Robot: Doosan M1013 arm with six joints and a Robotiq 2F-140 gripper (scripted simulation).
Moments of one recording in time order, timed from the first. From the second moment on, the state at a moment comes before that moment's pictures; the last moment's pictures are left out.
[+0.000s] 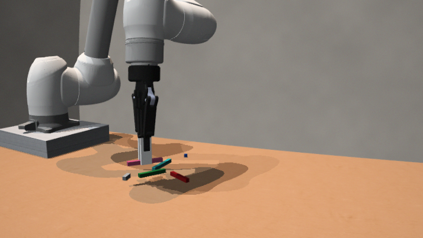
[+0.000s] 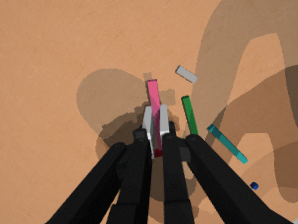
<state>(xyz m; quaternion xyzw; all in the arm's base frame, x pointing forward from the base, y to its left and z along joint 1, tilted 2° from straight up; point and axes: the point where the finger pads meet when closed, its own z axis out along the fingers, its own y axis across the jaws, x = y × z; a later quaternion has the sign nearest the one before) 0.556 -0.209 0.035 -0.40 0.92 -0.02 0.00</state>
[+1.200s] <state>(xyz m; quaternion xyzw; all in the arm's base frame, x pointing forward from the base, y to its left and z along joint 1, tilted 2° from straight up) 0.594 -0.095 0.083 -0.29 0.96 -0.01 0.01</state>
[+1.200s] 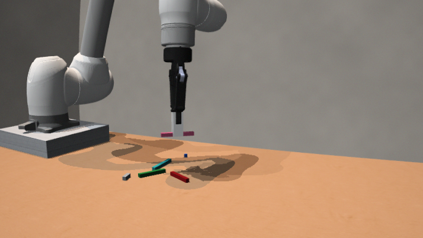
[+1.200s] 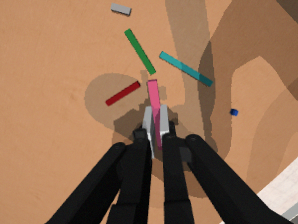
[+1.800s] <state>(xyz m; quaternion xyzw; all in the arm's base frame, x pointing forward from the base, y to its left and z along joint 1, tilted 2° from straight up) 0.613 0.049 0.079 -0.15 0.99 -0.01 0.01</state>
